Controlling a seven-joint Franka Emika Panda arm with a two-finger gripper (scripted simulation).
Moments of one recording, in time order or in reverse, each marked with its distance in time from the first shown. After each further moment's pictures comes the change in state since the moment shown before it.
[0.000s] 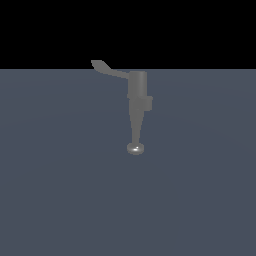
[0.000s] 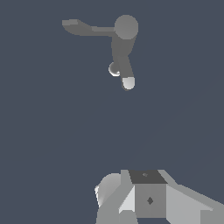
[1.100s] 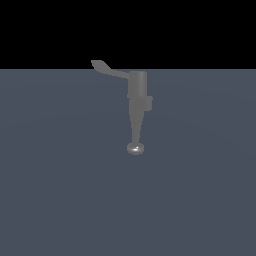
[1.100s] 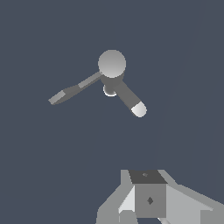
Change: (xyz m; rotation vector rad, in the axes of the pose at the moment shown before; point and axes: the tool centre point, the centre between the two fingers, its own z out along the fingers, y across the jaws) arm 0.098 -0.029 0.029 0.050 -0.005 0.494
